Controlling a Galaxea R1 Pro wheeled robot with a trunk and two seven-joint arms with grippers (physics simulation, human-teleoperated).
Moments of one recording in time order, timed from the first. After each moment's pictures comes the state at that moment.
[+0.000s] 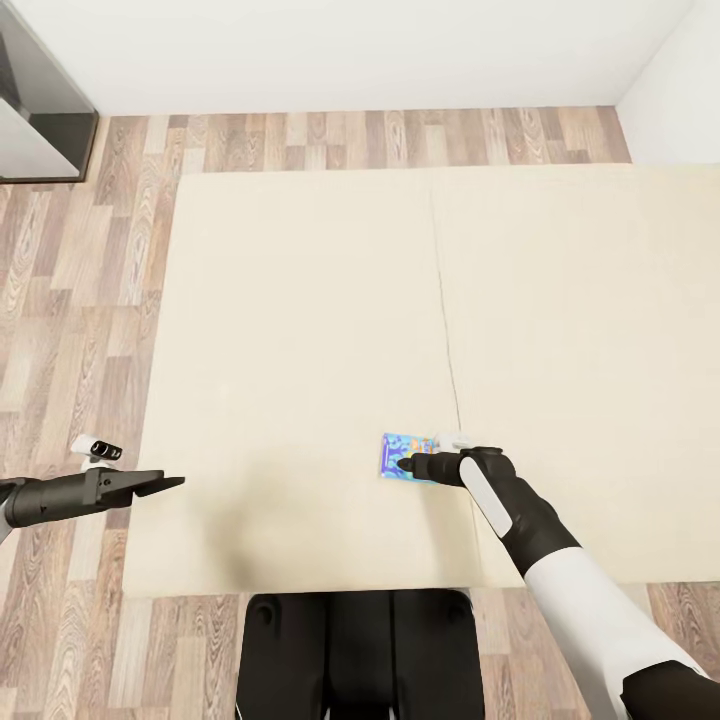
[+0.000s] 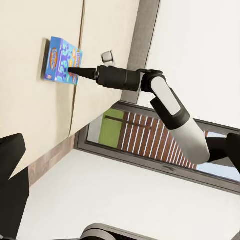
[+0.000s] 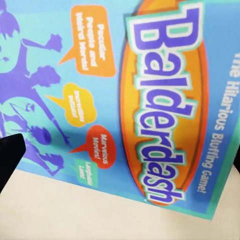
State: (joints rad) left arm -0.67 0.67 -0.12 -0.94 0.60 0.86 -1.57; right arm -0.82 -0.02 0.27 -0.93 -0.52 0.77 -0.07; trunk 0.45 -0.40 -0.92
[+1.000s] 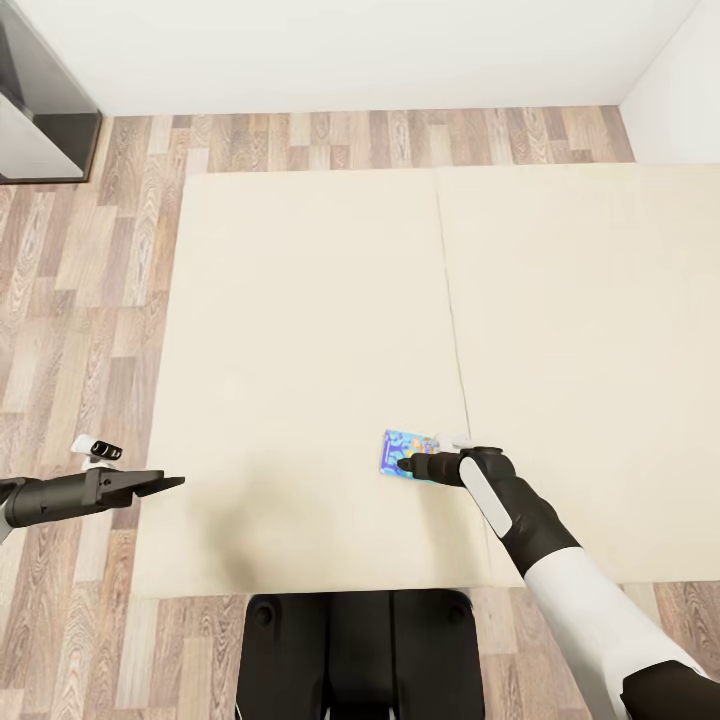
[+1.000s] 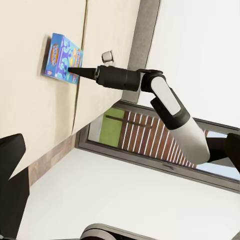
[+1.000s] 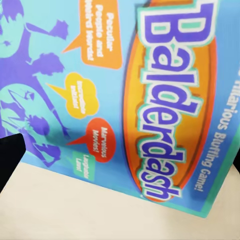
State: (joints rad) left arm -0.67 0.67 -0.12 -0.94 0.60 0.86 -1.57; right arm -0.82 -0.02 0.27 -0.93 -0.52 0.77 -0.07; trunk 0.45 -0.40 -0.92
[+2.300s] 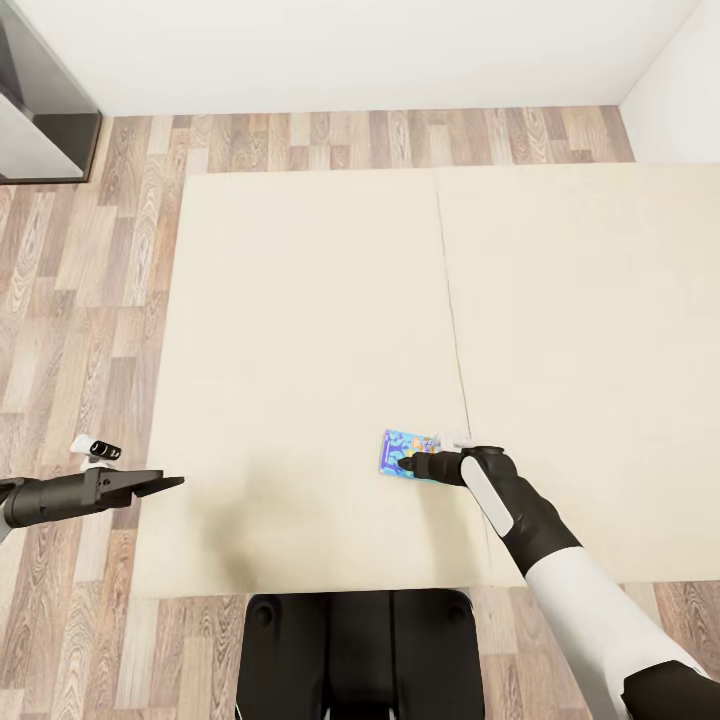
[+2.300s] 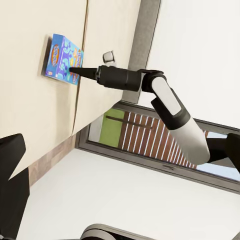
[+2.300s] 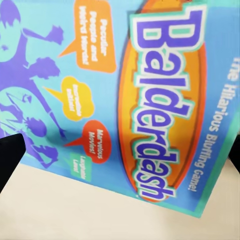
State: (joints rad) left arm -0.67 0.67 -0.12 -0.93 0.60 0.86 -1.57; right arm -0.82 -0.02 0.26 -0.94 -0.52 0.77 -0.07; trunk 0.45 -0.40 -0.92
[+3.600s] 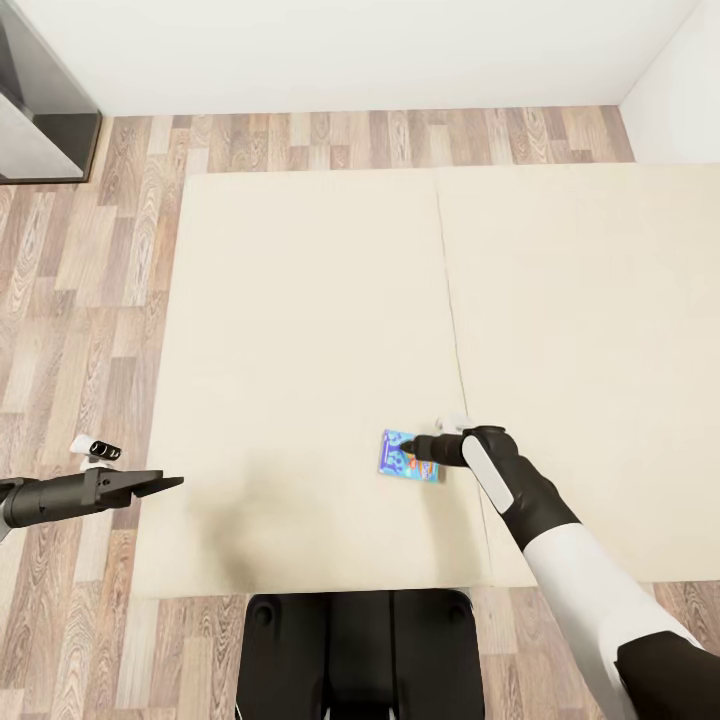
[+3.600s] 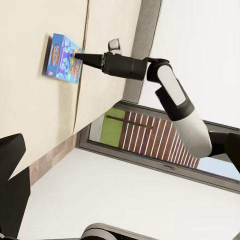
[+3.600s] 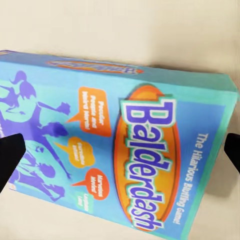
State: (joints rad) left arm -0.67 0.67 -0.12 -0.93 0.60 0.86 -1.57; right arm -0.90 -0.02 0.25 -0.91 -0.52 0.81 -0.08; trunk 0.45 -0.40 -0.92
